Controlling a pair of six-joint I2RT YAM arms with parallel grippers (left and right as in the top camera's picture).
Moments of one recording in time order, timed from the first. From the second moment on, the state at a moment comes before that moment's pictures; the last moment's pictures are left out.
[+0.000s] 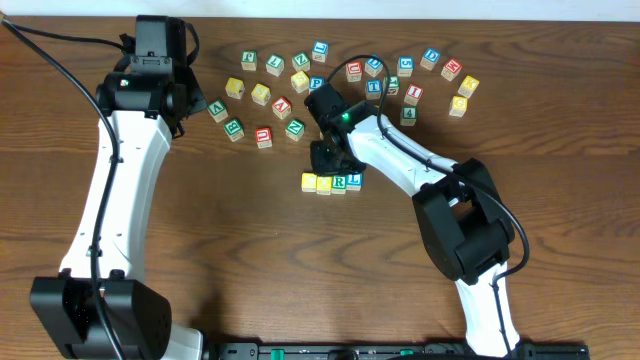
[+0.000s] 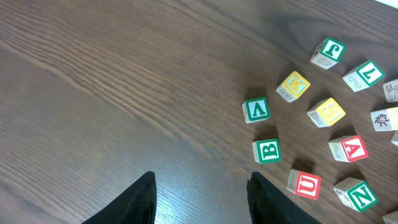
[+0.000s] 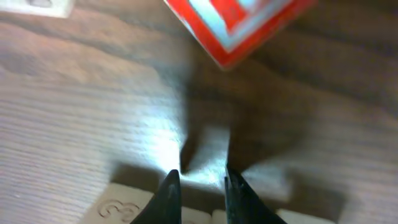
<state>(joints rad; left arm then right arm) -0.04 1.66 1.58 -0.94 -0.30 -0.41 0.60 2.22 1.67 -0.80 -0.09 0.49</state>
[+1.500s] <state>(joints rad) -0.04 1.66 1.58 -0.94 -0.30 -0.41 0.51 2.22 1.71 -0.95 -0.10 0.44</state>
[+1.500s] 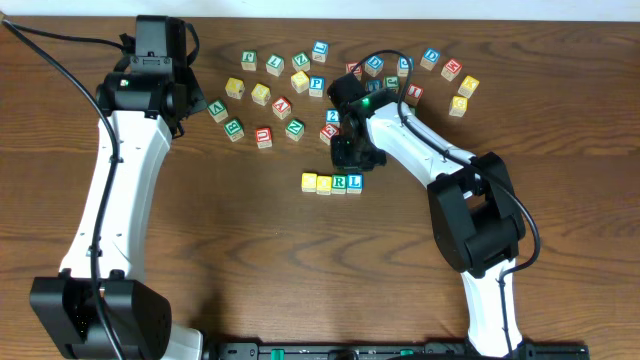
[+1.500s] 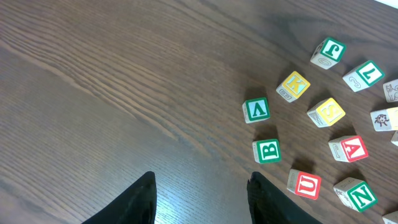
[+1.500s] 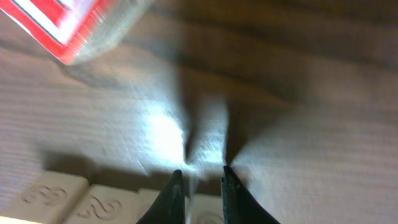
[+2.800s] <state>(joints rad) -0.04 1.66 1.58 -0.95 -0.30 -0.41 0.63 2.27 1.72 -0.71 -0.15 0.44</state>
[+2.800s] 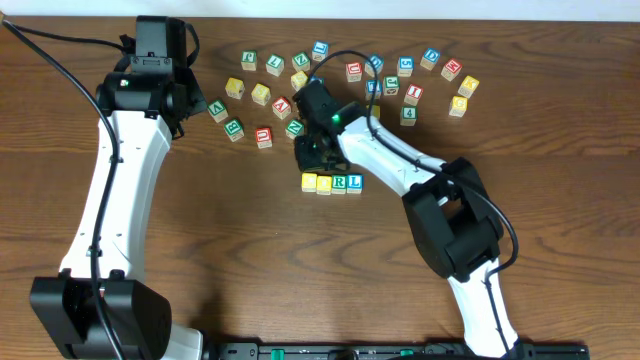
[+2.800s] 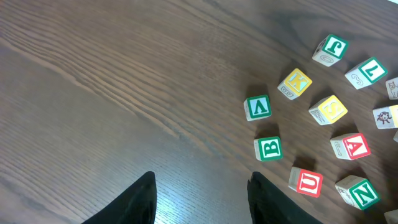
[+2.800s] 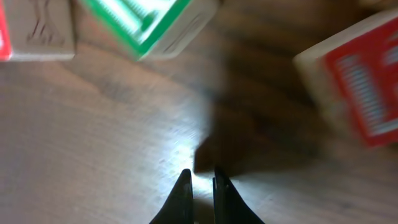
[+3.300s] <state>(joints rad) -0.04 1.66 1.58 -0.95 -0.30 -0.41 0.65 2.27 1.72 -0.74 -0.17 0.44</state>
